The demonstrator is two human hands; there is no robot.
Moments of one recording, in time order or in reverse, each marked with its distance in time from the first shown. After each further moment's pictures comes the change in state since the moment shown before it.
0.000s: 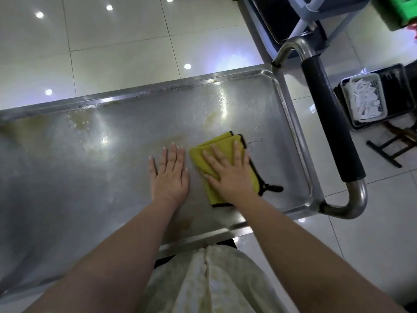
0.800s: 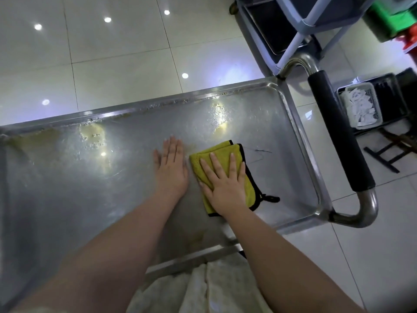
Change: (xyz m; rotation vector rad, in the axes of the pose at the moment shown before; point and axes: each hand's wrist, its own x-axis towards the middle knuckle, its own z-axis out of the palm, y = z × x) left_hand 0.050 -0.030 -0.019 -0.079 0.143 0.103; right_hand 0.011 -0.056 0.011 -0.008 0.061 0.102
